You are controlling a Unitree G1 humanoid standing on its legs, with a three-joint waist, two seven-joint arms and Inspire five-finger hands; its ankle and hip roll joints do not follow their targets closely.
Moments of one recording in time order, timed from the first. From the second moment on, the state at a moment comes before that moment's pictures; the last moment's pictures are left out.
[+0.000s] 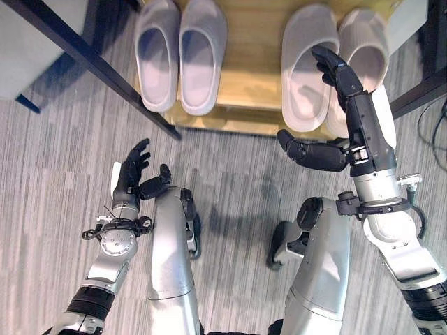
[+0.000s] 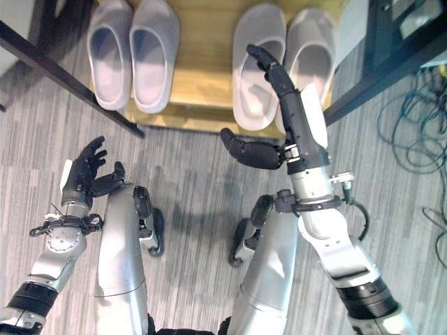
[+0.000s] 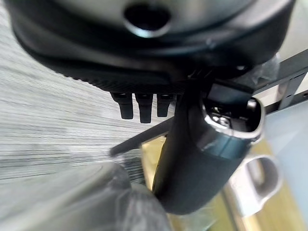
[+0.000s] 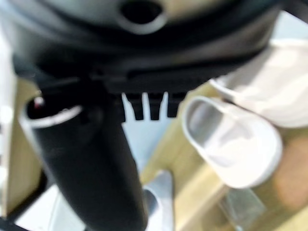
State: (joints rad) left arm -0.26 0.52 -0.15 0.29 -0.30 -0.22 0.27; right arm -0.26 -0.77 0.09 -0.29 0.01 -0.23 -0.28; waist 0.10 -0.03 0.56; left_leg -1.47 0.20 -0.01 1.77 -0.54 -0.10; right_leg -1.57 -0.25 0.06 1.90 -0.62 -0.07
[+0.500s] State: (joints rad) left arm -0.10 0.51 -0.32 0.39 -0.21 -0.24 0.12; right arm -0.01 -0.68 0.24 0.19 -0.05 -0.24 -0.14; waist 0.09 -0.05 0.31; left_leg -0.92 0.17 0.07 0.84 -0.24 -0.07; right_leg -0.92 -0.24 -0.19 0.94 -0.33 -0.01
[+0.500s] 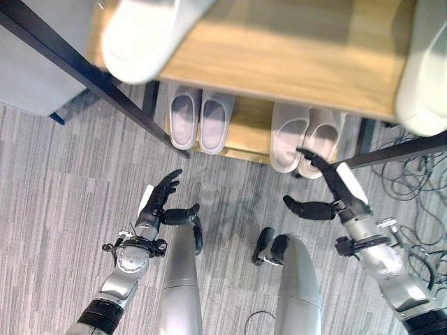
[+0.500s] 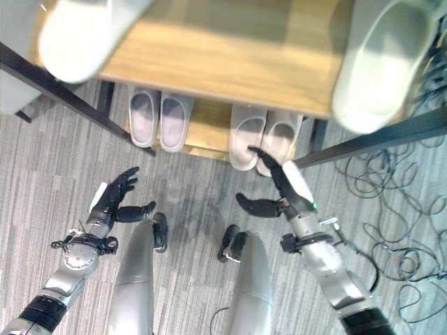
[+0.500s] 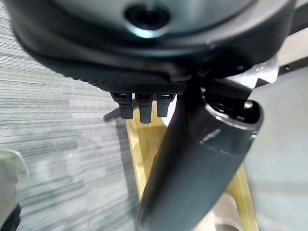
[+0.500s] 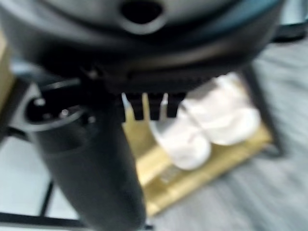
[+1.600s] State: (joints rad) left arm 0.20 0.52 -0.28 0.09 -0.37 -0.19 -0.08; right arm 0.12 -0.33 0.37 1.02 -0.22 -0.14 -0.14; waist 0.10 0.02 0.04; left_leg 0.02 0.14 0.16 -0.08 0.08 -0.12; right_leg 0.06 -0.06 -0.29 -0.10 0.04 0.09
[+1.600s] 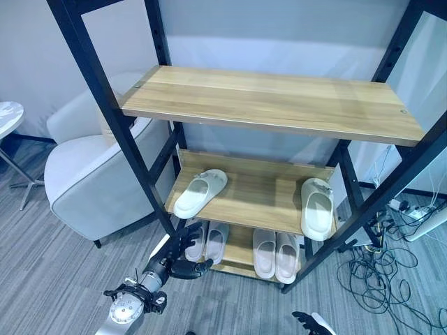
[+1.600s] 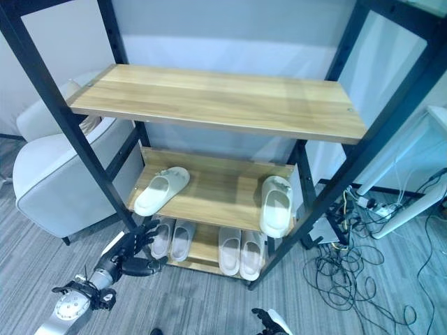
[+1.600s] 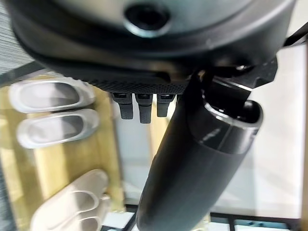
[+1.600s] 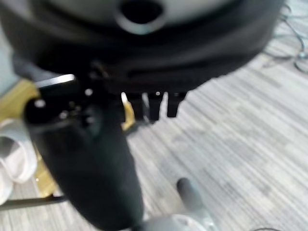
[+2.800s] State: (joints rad) left arm -0.30 0.53 -0.34 0.30 0.02 -0.20 0.30; right arm 0.09 -0.34 0.37 1.06 -0.21 -0.14 -0.18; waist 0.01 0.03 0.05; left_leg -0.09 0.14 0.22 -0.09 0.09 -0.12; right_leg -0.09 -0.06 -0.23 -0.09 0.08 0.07
